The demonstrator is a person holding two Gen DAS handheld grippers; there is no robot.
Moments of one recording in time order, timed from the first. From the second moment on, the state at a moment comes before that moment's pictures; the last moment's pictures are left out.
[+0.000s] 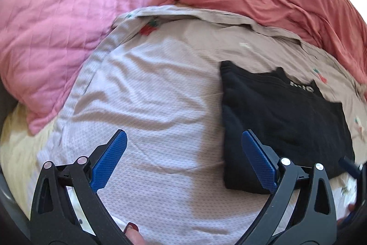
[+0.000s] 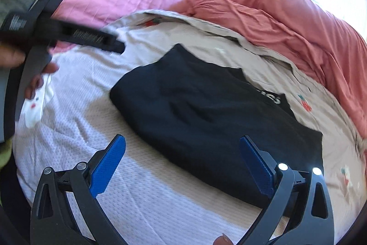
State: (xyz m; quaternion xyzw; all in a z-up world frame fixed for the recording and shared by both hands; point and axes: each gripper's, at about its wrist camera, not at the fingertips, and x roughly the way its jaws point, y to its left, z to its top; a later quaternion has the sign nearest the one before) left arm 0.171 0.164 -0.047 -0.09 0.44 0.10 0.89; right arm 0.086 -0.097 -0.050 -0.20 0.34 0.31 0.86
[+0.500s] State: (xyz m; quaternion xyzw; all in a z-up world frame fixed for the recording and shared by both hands) left arm 0.190 0.221 -0.076 -0.24 0.46 0.10 0.85; right arm 0.096 -0.008 -0.103 -0.32 0.29 0.33 0.84
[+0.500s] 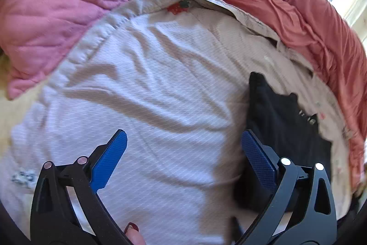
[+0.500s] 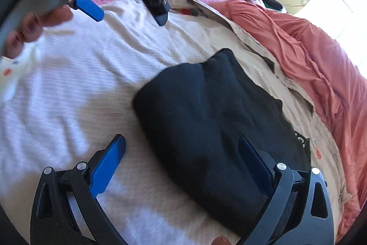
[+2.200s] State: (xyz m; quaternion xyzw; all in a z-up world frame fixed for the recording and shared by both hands) left arm 0.316 -0.074 -0.014 -0.21 0.53 -0.15 0.81; right arm 0.127 -0.280 -0.027 0.07 0.32 0.30 0.90
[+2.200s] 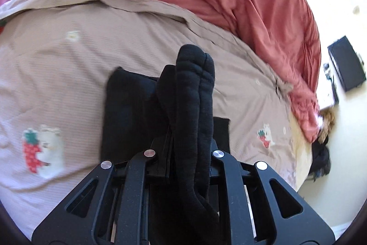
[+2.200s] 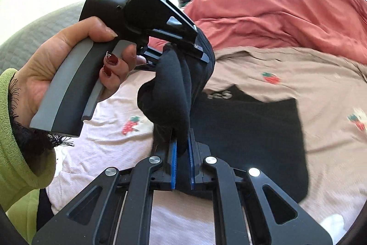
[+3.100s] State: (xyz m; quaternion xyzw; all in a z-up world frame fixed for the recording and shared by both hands) left arm 0.275 -0.074 -0.040 -0.11 0.51 -0.08 0.85; right arm 0.125 -0.376 -0.097 0.19 0.45 0.20 0.85
